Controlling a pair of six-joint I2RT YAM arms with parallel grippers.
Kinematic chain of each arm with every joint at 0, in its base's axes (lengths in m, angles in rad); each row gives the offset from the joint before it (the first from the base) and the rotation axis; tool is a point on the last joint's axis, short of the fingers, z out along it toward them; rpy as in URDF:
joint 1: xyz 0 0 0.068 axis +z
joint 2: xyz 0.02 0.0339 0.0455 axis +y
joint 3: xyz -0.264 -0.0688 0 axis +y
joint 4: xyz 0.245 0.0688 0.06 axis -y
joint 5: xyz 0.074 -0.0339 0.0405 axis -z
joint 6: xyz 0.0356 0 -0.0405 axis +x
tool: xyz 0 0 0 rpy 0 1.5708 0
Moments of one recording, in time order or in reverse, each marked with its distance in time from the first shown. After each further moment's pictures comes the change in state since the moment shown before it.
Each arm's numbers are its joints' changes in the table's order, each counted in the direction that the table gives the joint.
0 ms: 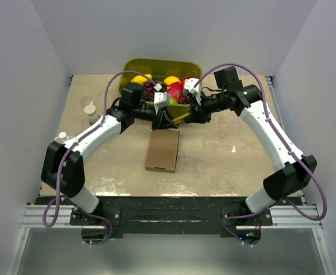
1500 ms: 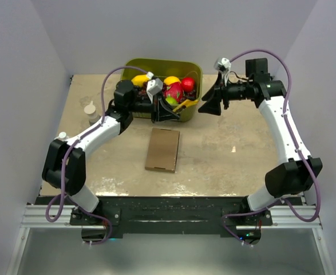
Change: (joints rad) left arm 0.031 0.024 0.059 0.469 0.083 -0.475; right arm -0.254 0.007 -0.022 0.077 -0.282 0.263
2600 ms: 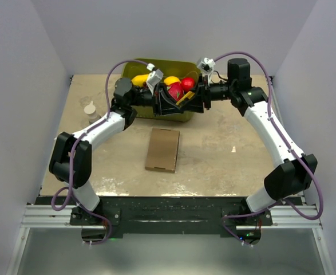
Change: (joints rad) left arm 0.001 0.094 -0.074 0.380 0.063 -0.375; right arm 0.148 -0.015 0.123 0.439 -0.082 0.352
